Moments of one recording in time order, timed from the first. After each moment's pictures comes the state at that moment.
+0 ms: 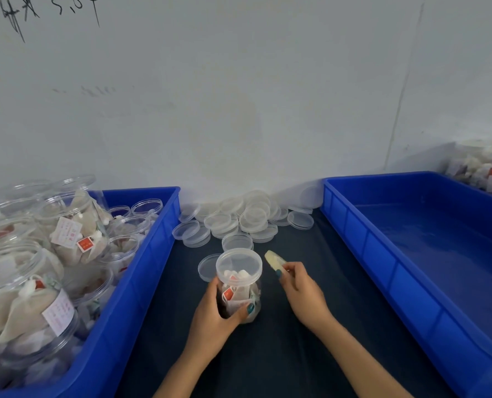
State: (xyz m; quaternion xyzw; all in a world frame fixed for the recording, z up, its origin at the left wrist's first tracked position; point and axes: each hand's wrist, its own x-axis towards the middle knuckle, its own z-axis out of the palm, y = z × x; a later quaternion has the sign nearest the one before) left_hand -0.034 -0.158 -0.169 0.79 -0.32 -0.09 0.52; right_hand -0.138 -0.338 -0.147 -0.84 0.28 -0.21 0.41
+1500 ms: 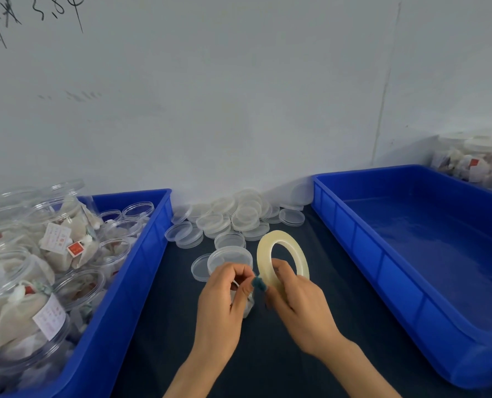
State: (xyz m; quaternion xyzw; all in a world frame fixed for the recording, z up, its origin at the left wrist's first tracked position) left_hand -0.089 -0.167 -0.103 0.71 -0.42 0.06 0.56; right_hand -0.191 -0.293 -0.107 -0.91 0.11 -0.29 0.26
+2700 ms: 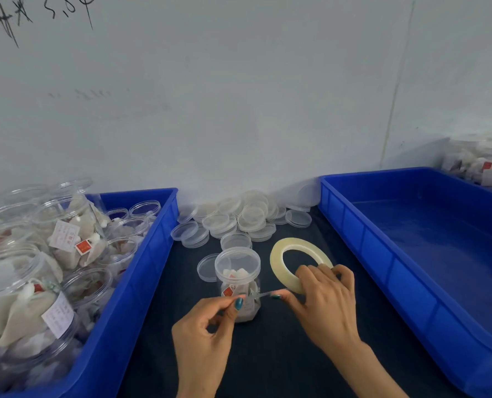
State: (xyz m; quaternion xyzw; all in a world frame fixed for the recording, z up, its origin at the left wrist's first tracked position) left_hand -0.086 -0.134 -0.134 0.71 -0.35 0.15 0.59; right_hand -0.184 -0.311 -0.125 -0.89 0.25 -0.38 -0.02
